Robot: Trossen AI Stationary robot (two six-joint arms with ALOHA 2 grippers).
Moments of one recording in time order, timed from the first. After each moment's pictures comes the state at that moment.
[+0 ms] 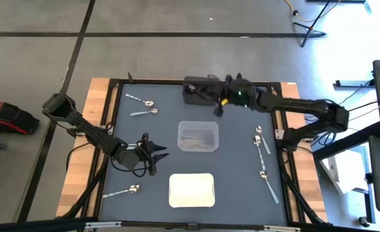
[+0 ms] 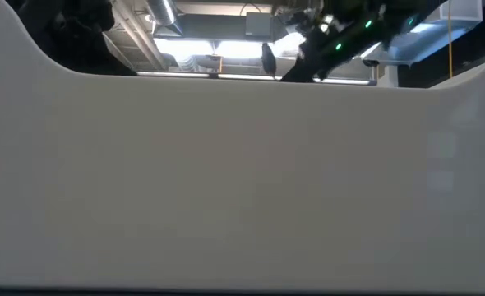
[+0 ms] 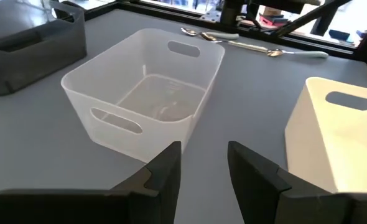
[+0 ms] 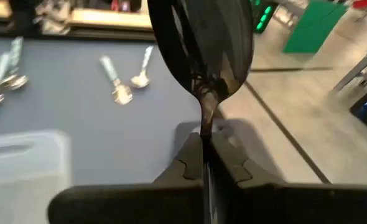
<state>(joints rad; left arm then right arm) -0.54 1.31 0.41 0.40 -0.78 -0.52 -0.38 1.37 0.92 0.06 0.04 -0.25</state>
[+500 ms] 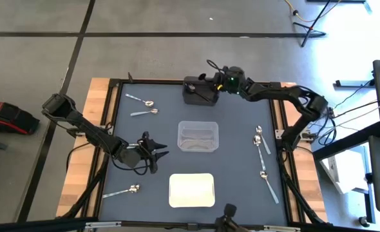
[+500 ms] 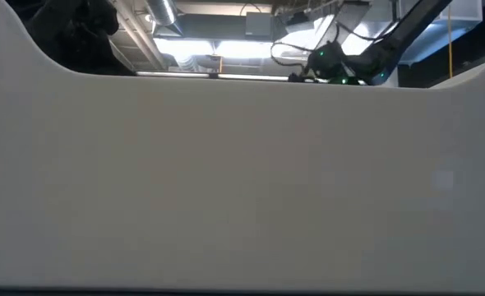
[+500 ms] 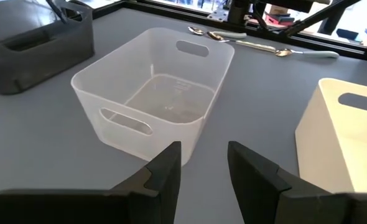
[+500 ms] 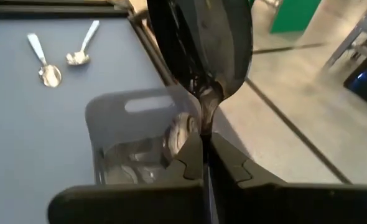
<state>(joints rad) -0.51 1.31 0.40 0.40 -0.77 -0.51 -0.63 1.67 0.92 0.36 -0.14 -0.26</state>
